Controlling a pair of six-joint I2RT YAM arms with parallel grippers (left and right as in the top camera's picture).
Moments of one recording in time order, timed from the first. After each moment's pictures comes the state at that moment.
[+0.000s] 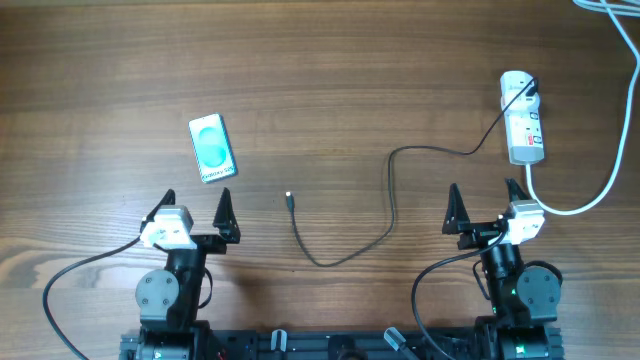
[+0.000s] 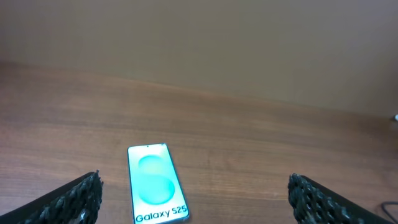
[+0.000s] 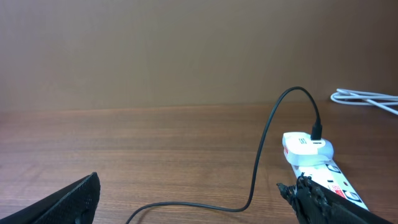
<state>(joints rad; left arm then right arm) -0.04 0.01 0.01 -0.07 0.02 -0.18 0.04 0.02 0.01 0.00 -0.06 0.08</state>
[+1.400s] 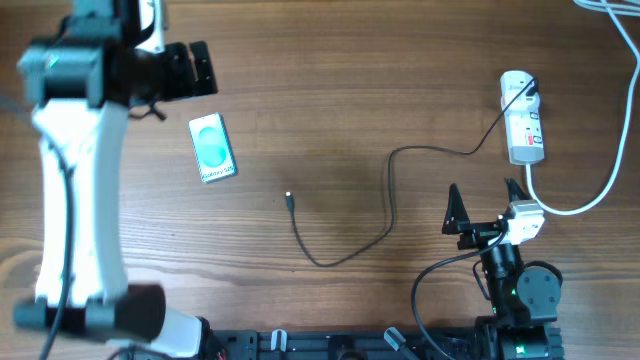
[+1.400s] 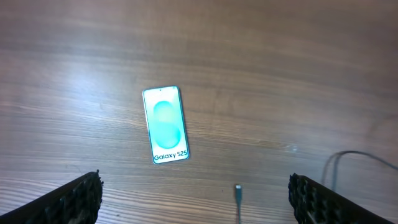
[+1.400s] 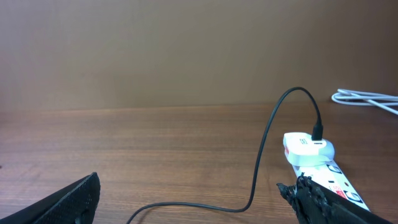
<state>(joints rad) -0.04 1.69 2.01 -1.39 0.02 -0.20 0.04 0.01 0.01 0.00 -0.06 0.08</state>
